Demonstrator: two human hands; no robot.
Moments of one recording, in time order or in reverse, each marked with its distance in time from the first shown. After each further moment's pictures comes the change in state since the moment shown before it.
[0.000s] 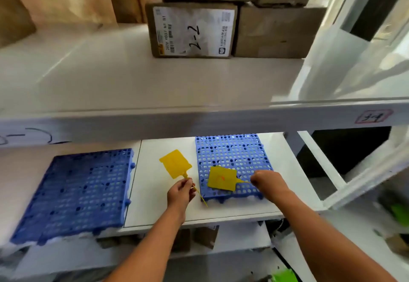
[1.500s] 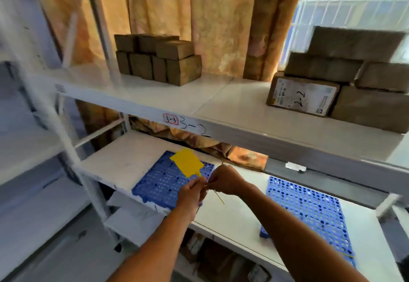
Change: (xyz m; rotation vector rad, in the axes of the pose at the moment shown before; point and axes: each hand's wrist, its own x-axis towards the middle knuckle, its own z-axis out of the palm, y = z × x) left_hand -0.105 0.109 -0.134 -0.252 0.254 0.262; right_hand -0.020 -0.275 -0.196 0.508 0.131 -0.721
